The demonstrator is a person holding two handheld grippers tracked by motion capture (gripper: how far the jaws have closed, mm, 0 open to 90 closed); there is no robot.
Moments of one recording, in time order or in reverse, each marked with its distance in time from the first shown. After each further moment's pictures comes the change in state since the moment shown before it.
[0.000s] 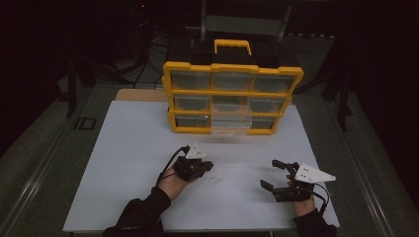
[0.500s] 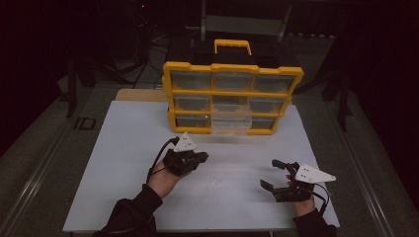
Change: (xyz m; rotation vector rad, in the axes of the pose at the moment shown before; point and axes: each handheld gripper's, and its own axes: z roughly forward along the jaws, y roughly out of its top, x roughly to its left) left arm -0.005 0.031 -0.056 -0.079 0.045 -0.010; right arm 0.001 0.001 0.000 -0.004 -0.001 -0.001
